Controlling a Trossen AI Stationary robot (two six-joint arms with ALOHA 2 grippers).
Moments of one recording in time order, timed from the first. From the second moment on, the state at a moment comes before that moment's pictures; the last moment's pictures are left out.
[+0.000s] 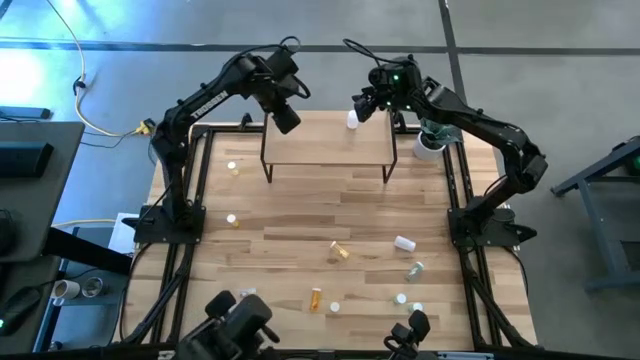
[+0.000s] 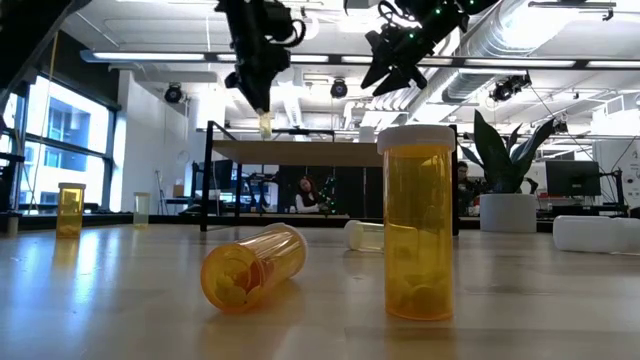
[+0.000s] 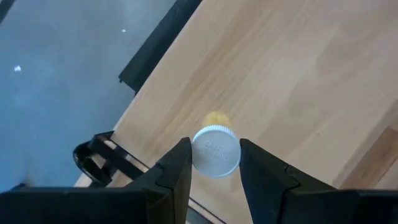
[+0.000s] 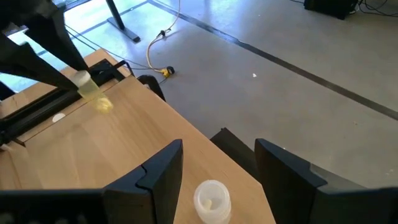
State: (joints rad) left arm 0.82 1.93 2.09 -1.39 -0.04 0.09; right arm -0.69 1.55 1.48 -0.44 -0.03 0.12
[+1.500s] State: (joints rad) left arm 0.84 1.98 2.09 -1.35 -0.04 0.03; right arm -0.69 1.55 1.48 -0.44 -0.03 0.09
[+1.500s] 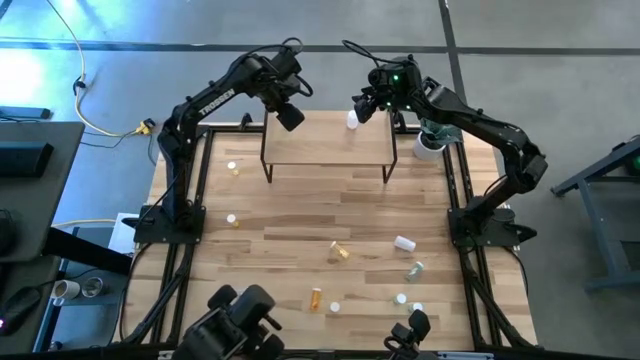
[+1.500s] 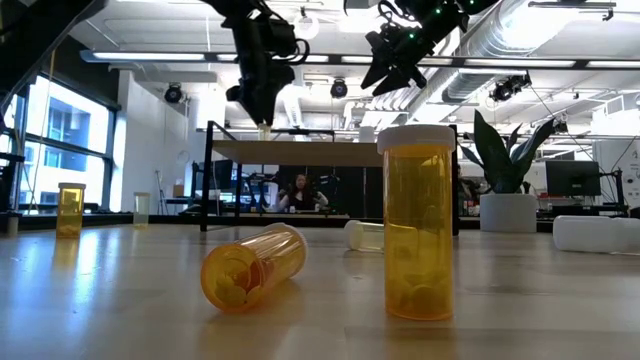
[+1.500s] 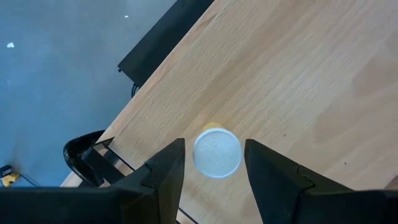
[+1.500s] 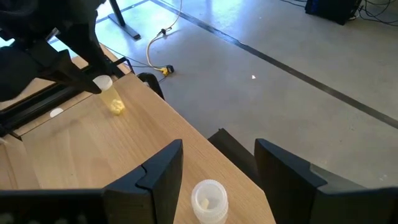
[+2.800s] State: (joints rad) left arm 0.57 1.33 1.45 -0.91 0.10 -0.08; right arm -0.45 1.36 1.47 -0.82 -0.03 0.21
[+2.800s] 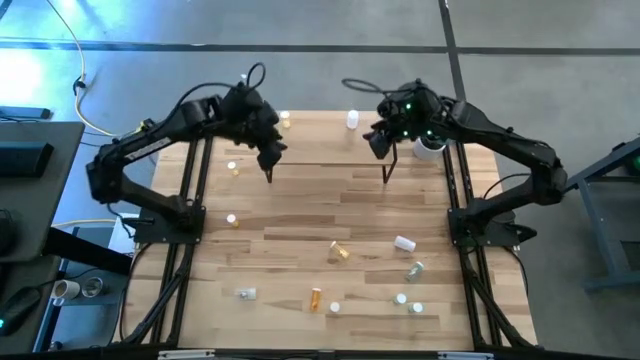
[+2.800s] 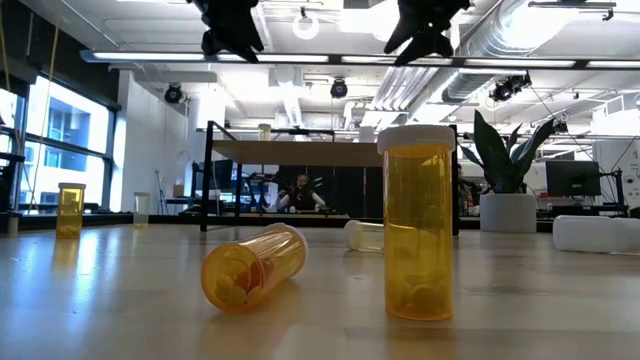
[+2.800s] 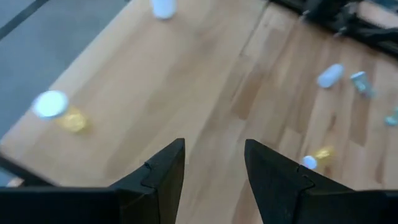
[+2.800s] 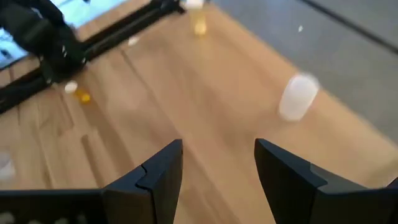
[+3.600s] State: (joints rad) left arm 0.26 1.07 0.97 -0.43 0.10 -0.26; right arm 0.00 1.36 1.31 -0.95 0.11 0.70
